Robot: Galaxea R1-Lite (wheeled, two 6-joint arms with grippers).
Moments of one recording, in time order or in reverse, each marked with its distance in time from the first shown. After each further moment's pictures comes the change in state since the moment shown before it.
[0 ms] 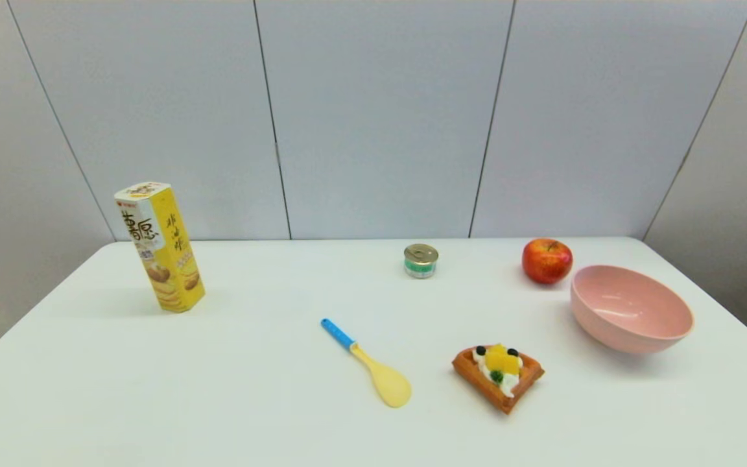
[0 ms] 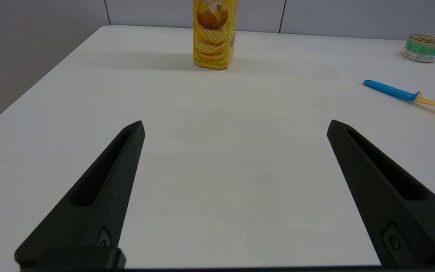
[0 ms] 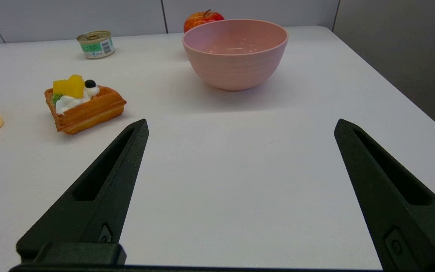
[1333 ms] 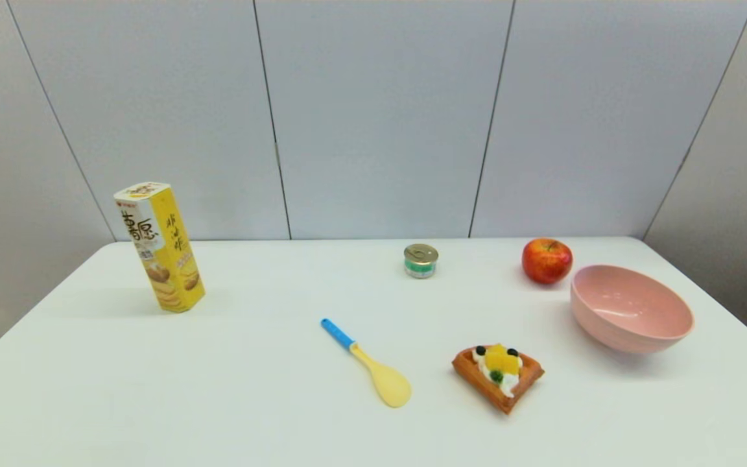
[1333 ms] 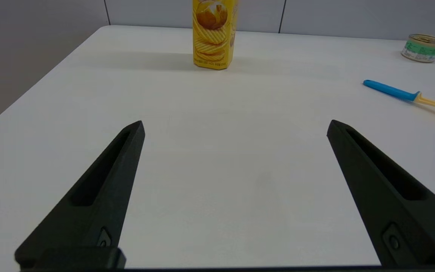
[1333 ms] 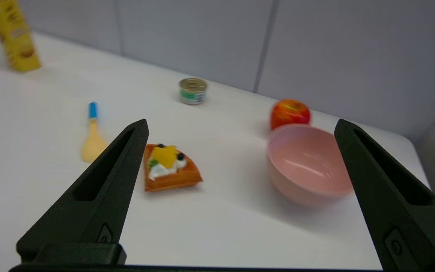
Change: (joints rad) left arm 0.000 0.000 0.000 0.000 0.000 0.000; right arm 0.389 0.654 -0.435 -0.195 0.028 -0.177
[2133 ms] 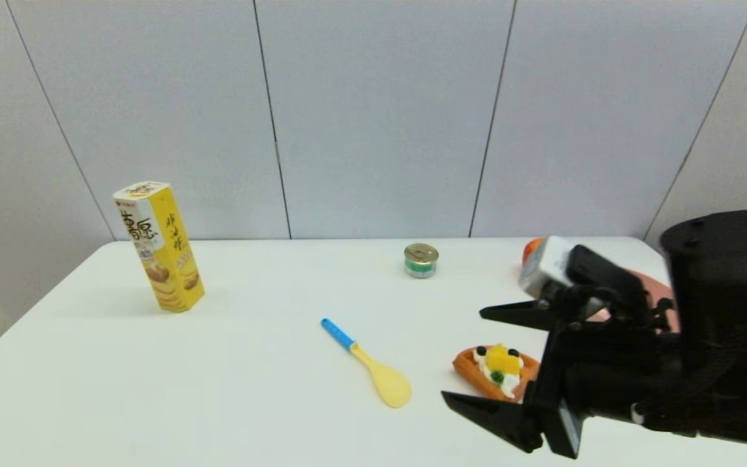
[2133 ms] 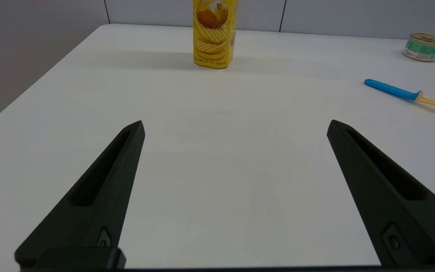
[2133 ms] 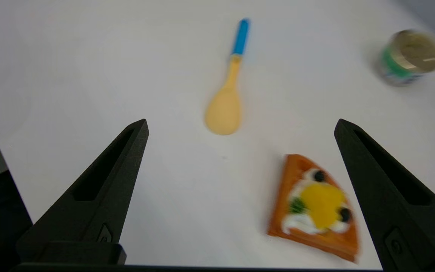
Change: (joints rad) left arm 0.000 0.000 0.000 0.000 0.000 0.000; right arm 0.371 0.791 -0.280 -0.040 0.147 -0.047
